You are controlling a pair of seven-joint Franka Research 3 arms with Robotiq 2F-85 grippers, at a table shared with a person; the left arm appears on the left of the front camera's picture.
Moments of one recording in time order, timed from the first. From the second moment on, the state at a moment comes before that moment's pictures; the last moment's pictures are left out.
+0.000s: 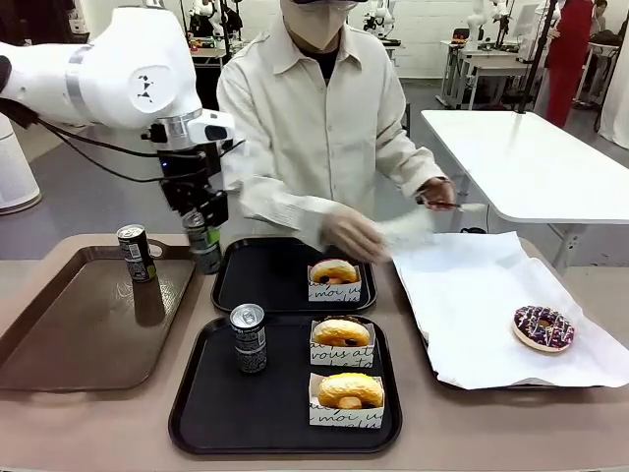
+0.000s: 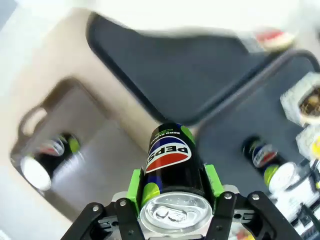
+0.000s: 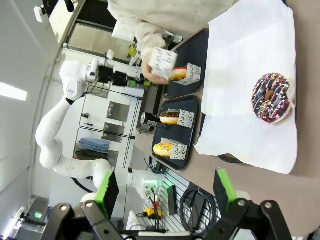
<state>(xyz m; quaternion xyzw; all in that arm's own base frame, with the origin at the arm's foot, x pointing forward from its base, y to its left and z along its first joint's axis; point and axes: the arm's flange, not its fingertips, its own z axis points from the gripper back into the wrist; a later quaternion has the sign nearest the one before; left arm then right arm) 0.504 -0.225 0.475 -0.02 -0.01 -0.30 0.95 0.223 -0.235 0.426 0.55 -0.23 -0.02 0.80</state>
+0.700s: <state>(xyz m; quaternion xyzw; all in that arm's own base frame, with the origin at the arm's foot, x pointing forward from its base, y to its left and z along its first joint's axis) 0.323 -0.155 0.486 0.07 0.08 -0.44 0.89 0.223 -0.235 0.426 0.55 -0.23 -0.02 0.80</state>
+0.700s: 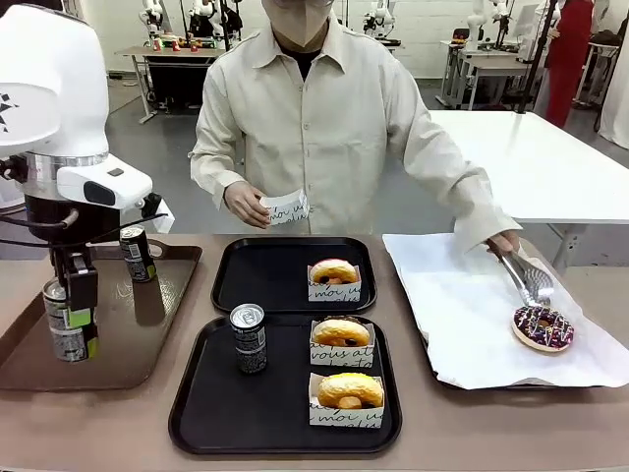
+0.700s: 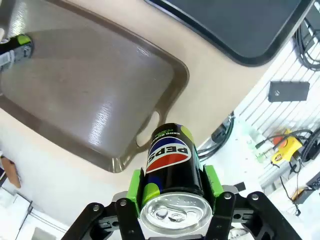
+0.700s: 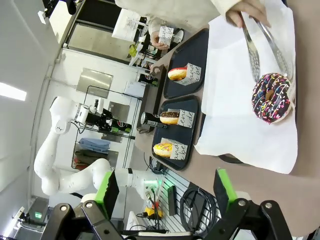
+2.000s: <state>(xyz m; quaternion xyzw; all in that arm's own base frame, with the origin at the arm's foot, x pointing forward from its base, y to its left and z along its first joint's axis) 0.422 -0.194 0.497 0.01 -0.07 -0.34 0.94 0.223 -0.235 0.426 0.55 -0.23 -0.02 0.80</state>
